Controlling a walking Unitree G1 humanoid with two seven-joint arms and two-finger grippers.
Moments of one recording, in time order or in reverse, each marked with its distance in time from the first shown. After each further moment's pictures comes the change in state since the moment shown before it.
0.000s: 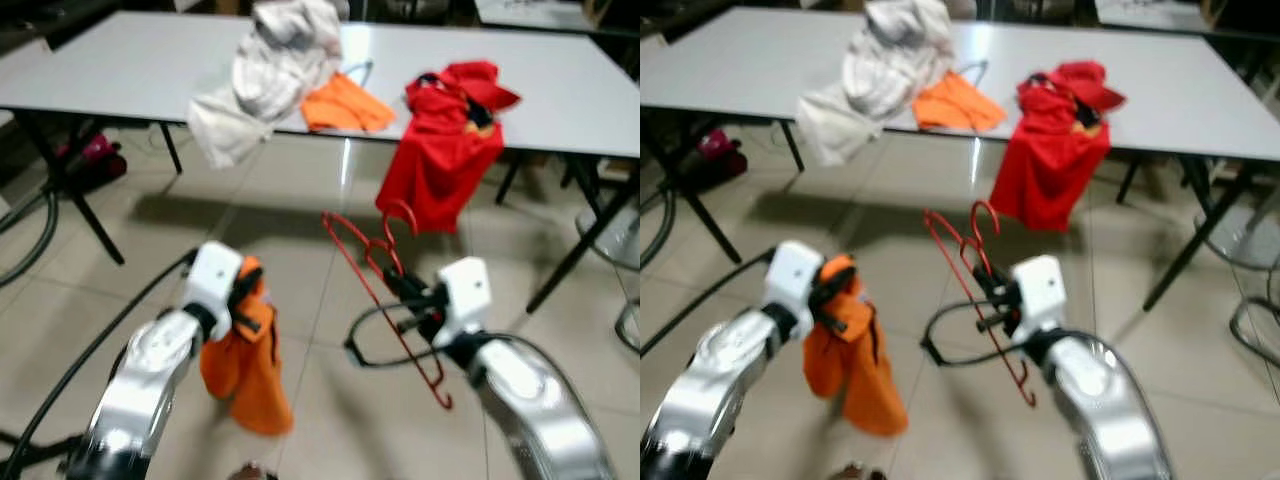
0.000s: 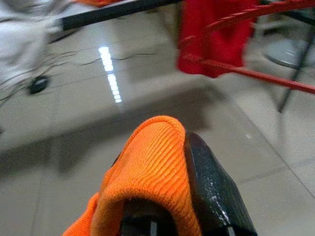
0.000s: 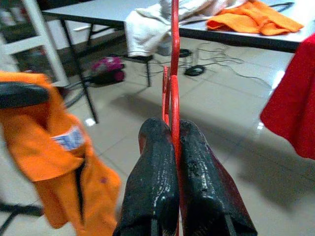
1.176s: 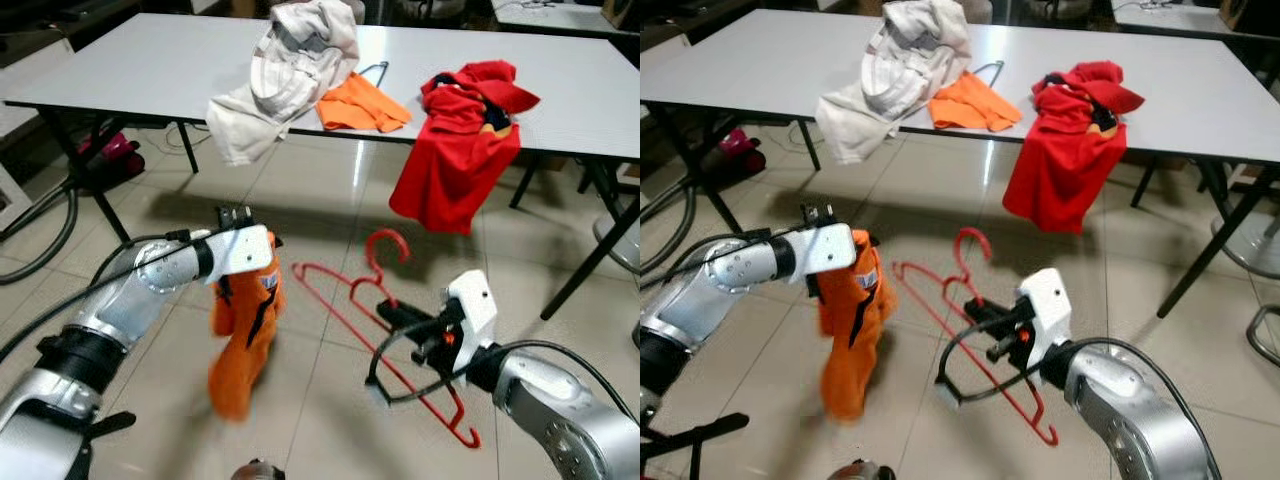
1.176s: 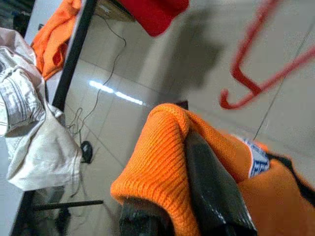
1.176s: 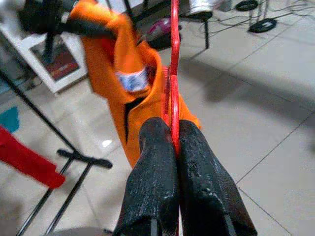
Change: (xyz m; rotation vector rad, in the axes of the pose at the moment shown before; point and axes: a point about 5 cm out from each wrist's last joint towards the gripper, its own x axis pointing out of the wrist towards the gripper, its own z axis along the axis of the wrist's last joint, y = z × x) left arm 0.030 0.052 0.036 0.907 0.156 -0.290; right arm -0.016 0.001 -0.001 0.128 0.178 0.170
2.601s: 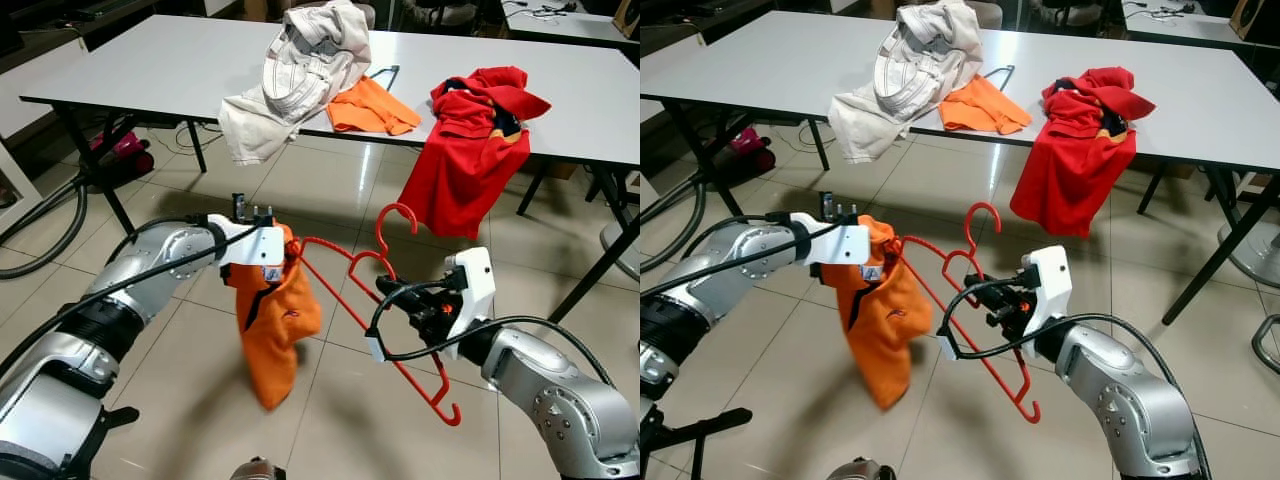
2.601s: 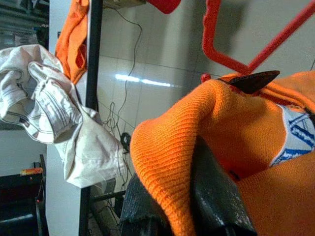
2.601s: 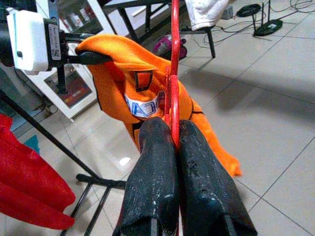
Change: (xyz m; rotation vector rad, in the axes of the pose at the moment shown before) left arm 0.021 0.018 0.016 0.217 0.048 0.054; right arm 0.015 -0.010 0.012 0.151 -0.059 0.004
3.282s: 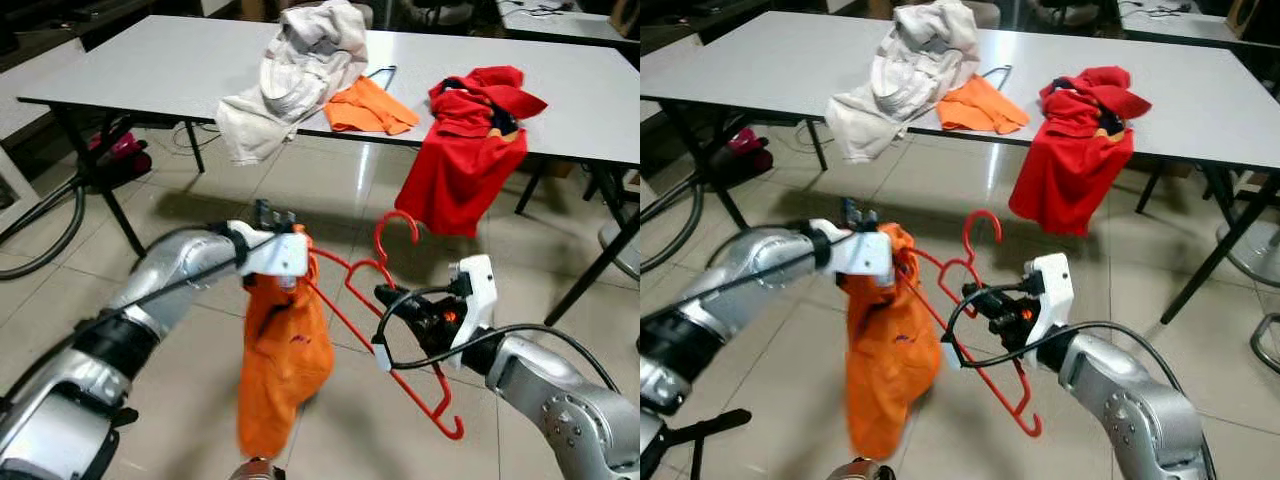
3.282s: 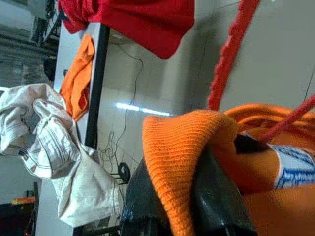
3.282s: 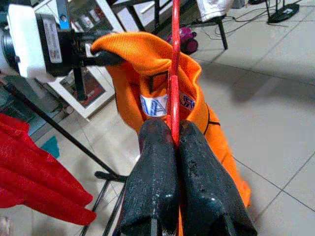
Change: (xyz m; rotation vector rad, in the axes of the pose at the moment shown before) left arm 0.001 -0.009 0.031 -0.025 -0.137 0.007; right arm -0.006 0.003 -0.004 0.076 0.016 0.040
